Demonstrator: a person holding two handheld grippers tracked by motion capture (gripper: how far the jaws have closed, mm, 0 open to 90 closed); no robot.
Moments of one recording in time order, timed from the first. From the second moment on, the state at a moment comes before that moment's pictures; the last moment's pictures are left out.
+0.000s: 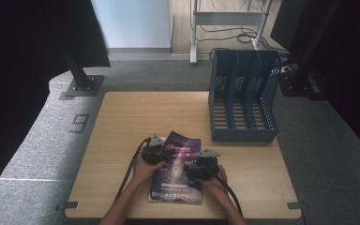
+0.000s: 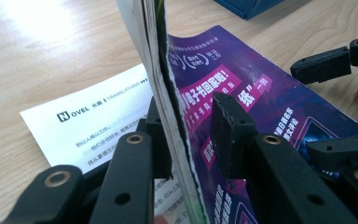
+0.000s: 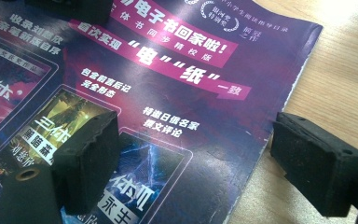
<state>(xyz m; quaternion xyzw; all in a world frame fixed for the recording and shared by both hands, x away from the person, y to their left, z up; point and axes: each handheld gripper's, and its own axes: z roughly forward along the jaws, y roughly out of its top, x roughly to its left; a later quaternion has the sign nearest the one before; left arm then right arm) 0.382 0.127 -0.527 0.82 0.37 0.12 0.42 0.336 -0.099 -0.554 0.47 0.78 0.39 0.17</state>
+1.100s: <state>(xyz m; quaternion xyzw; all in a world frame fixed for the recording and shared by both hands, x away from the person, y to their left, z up) 0.374 0.128 -0.511 0.81 0.34 0.10 0.47 0.335 -0.103 -0.548 0.47 0.78 0.39 0.17</state>
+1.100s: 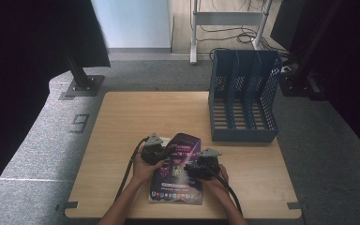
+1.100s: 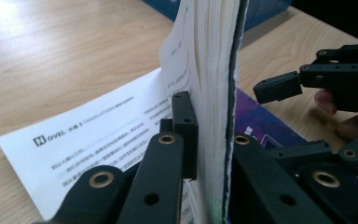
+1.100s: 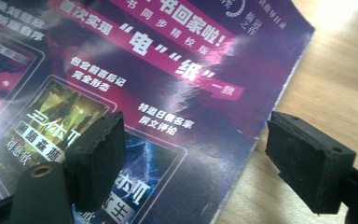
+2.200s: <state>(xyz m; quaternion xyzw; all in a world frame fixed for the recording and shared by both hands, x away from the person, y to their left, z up) 0.345 0.136 -0.469 0.80 0.28 0.11 0.53 0.337 -0.121 -0.523 0.46 0.75 0.46 0.15</state>
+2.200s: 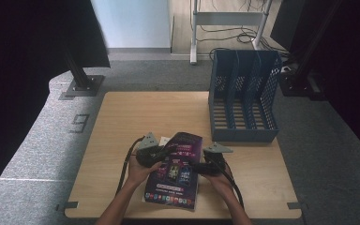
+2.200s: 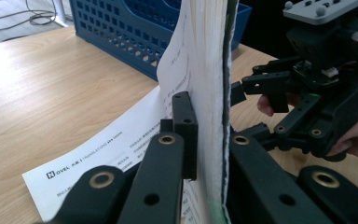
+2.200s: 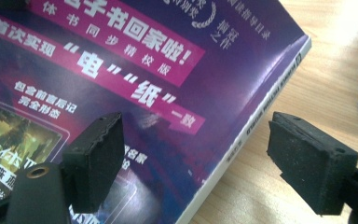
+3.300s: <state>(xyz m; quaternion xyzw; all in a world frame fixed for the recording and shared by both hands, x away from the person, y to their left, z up) 0.342 0.151 -0.472 0.78 0.28 0.10 0.54 0.360 -0.119 -0.516 0.45 0.74 0.49 0.10</state>
